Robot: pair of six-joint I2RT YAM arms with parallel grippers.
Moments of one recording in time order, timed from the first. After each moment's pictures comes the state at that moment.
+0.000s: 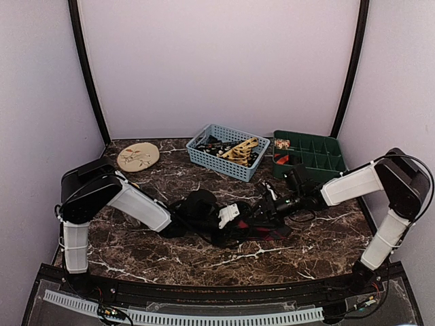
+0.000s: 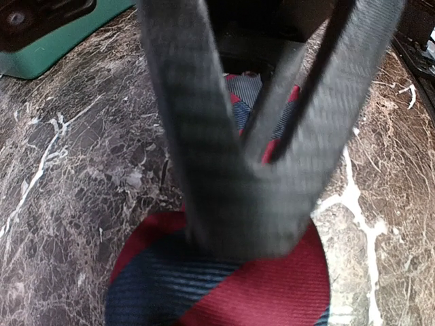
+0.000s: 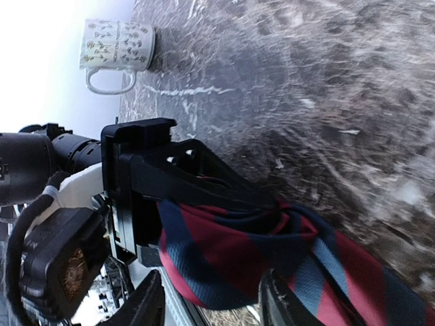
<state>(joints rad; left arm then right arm) -1.01 2.05 0.98 0.46 0.24 0.22 0.61 1.67 0.72 0.12 -0.87 0.66</state>
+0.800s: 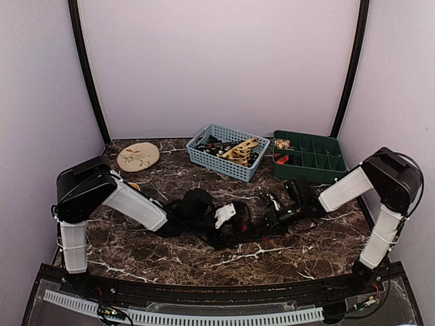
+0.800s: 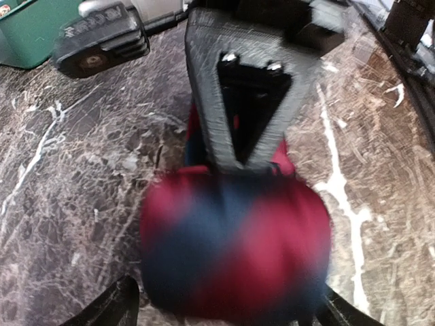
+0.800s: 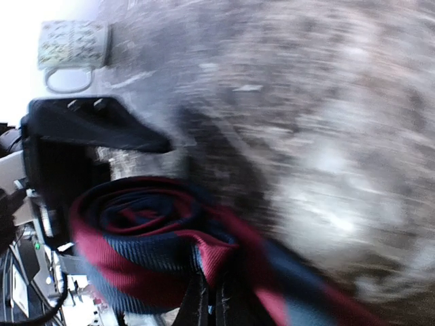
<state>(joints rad) -1.00 2.01 0.95 0.45 0.28 0.20 0.59 1.77 0.65 0.18 -0.82 0.60</state>
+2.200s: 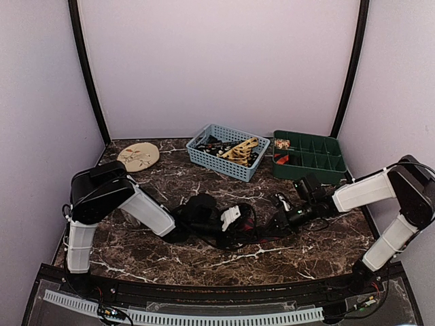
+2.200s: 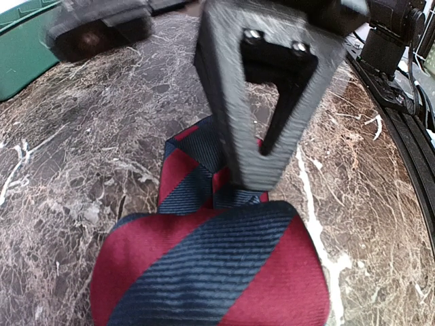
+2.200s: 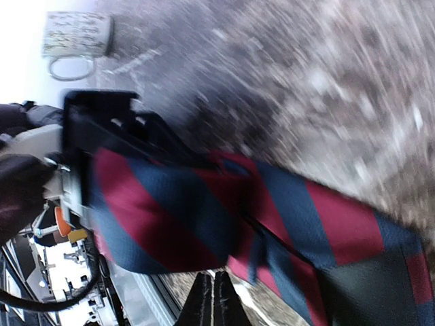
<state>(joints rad) -1.02 2.13 0.97 0.67 0.38 0.12 0.56 1.56 0.60 -0.03 -0.80 0.55</state>
